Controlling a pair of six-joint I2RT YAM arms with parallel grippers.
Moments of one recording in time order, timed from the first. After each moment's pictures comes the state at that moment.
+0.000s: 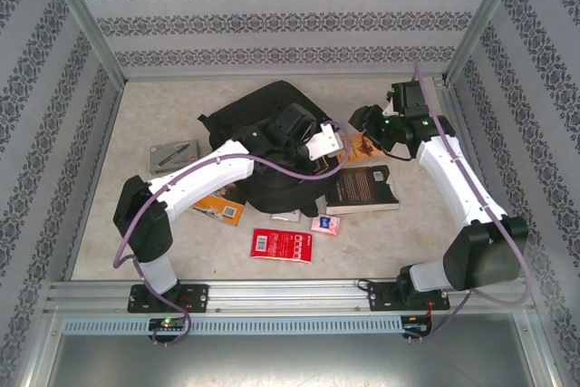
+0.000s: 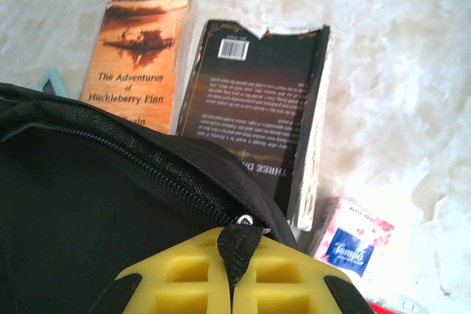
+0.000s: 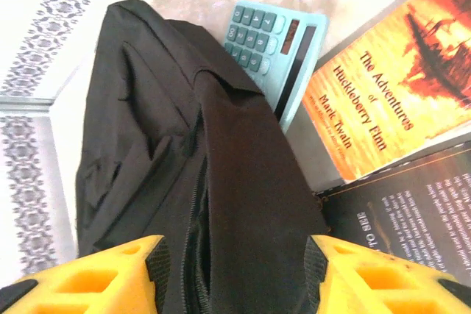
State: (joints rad) left arm -0.79 1.76 1.57 -0.64 0.27 0.35; right arm 0.15 1.41 1.25 -0.68 -0.37 0.83
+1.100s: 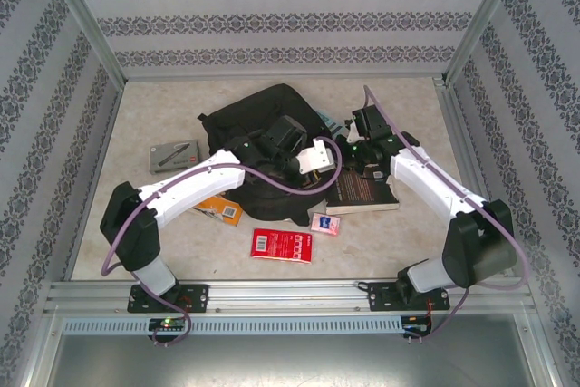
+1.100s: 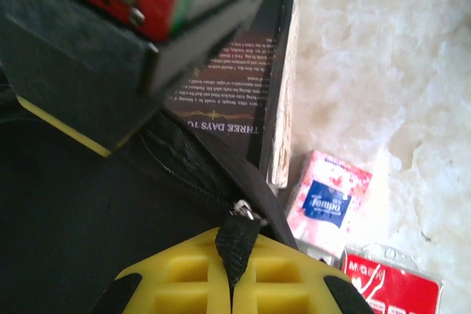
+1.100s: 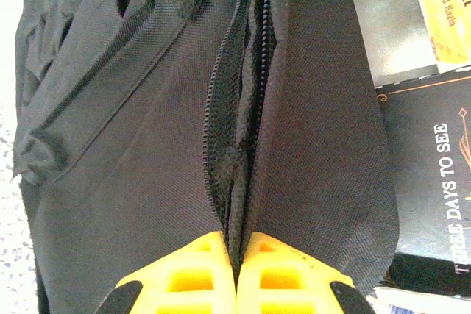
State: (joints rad) left arm -0.79 1.66 1.40 -0.63 0.29 0.44; right arm 0.36 1.46 1.11 -0.61 -0.43 0.75
